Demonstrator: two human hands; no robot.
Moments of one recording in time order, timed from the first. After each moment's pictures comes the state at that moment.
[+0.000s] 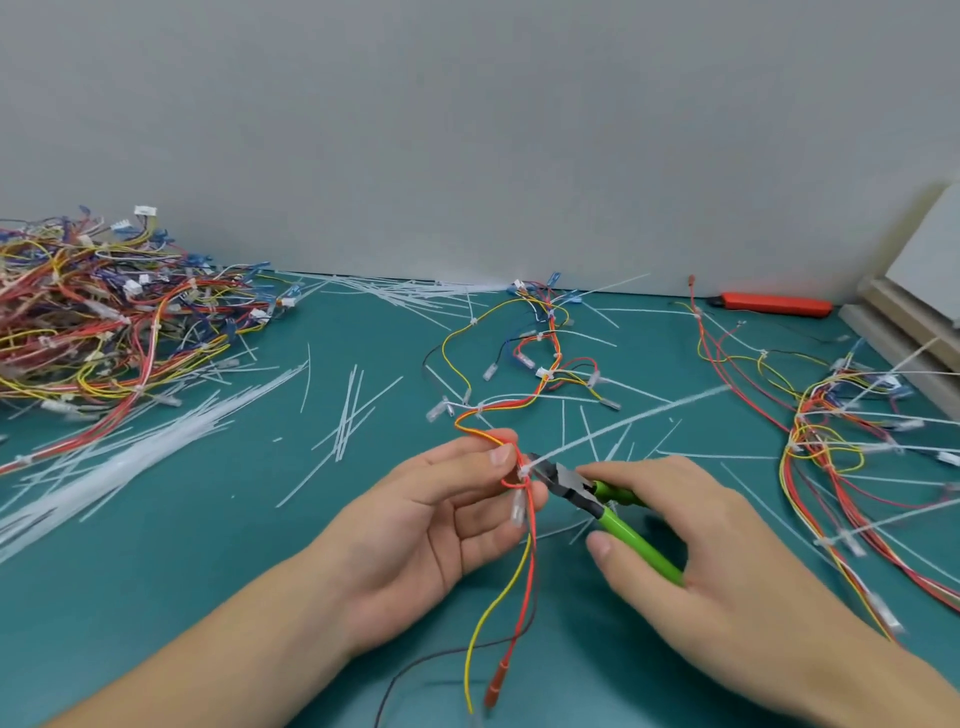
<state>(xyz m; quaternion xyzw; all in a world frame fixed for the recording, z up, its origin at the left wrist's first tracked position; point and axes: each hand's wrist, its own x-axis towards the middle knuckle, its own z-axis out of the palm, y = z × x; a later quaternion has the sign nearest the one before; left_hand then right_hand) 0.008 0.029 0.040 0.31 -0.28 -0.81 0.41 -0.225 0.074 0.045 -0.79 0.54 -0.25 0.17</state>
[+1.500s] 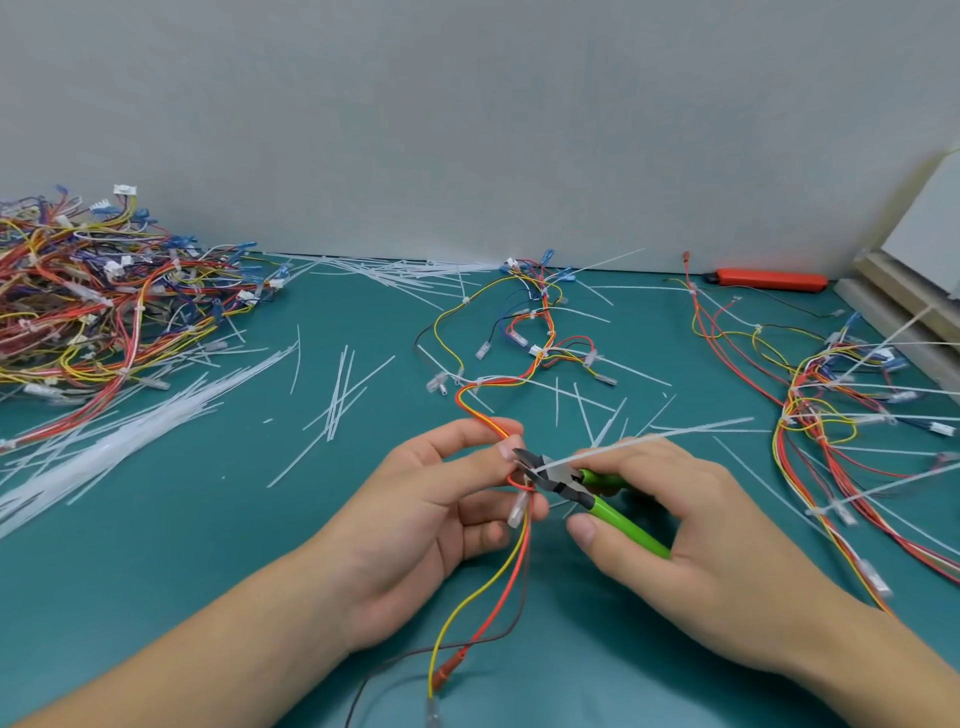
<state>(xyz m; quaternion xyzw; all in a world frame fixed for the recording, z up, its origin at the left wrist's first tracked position) -0.001 0.040 0.036 0.34 -0.36 -0.76 0.42 -0.225 0.068 0.034 -0.79 0.49 -0.31 0.20</state>
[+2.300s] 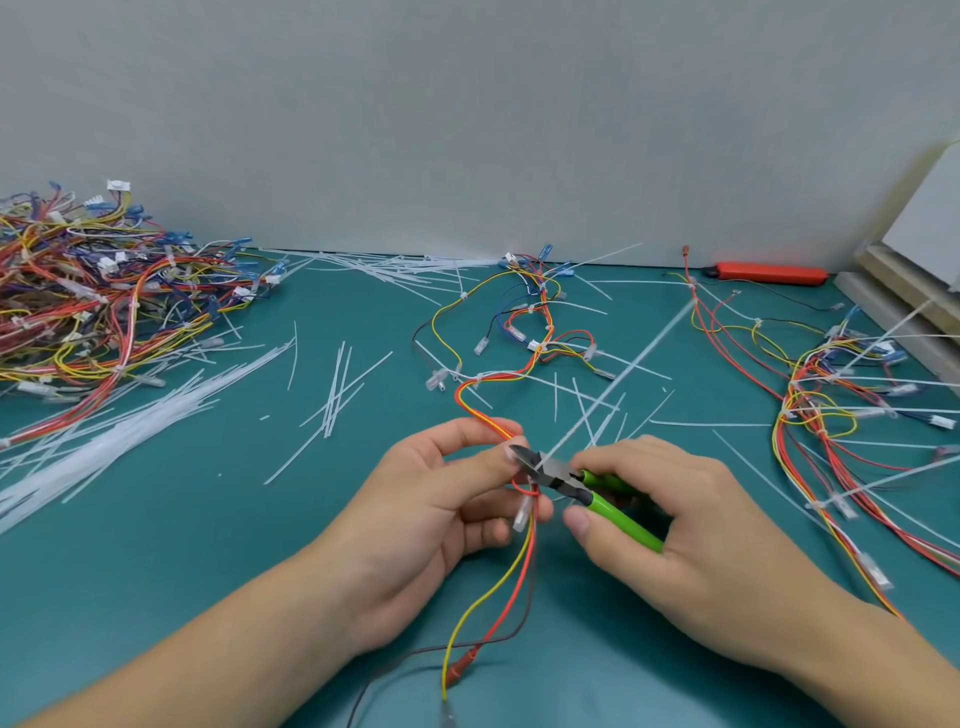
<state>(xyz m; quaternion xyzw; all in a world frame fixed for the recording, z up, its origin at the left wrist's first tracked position) -0.005 0.041 0.032 0.35 -0.37 -0.74 0.43 -0.222 0.069 0.032 -0.80 0.49 -0.31 0.16</state>
